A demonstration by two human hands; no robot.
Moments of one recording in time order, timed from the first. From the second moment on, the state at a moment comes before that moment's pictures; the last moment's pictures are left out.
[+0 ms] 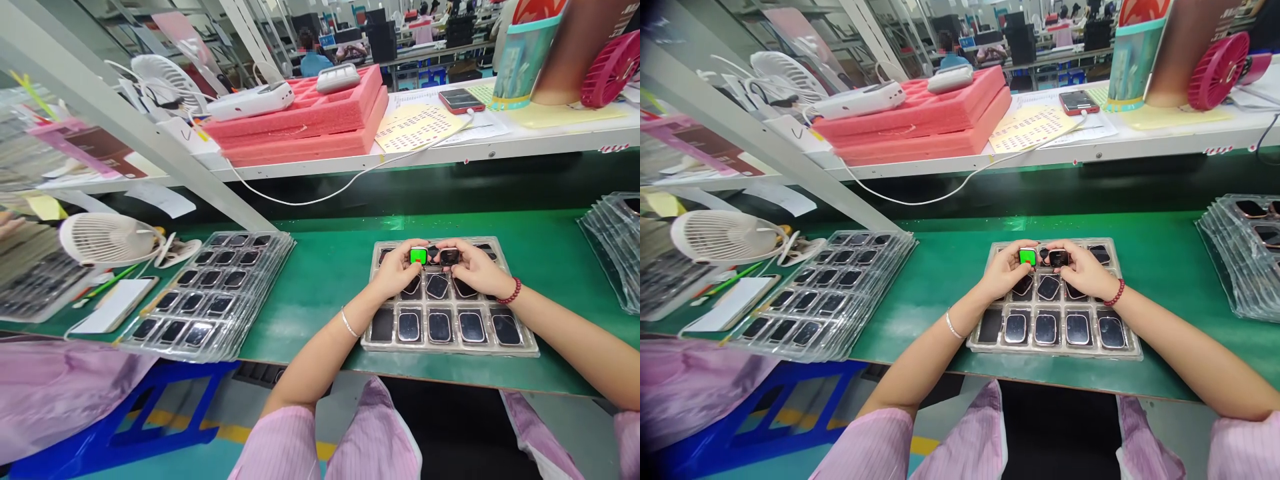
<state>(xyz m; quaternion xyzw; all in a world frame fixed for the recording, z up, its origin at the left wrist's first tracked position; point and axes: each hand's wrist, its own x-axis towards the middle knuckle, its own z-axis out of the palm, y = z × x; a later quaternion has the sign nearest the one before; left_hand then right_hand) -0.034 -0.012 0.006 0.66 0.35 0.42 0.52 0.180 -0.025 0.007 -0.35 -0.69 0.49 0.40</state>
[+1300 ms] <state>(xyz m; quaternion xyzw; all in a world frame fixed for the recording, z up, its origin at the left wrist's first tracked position) -0.035 -0.015 0.009 0.61 0.35 0.41 0.58 0.182 -0.021 0.004 -0.36 -0.64 0.52 0.44</state>
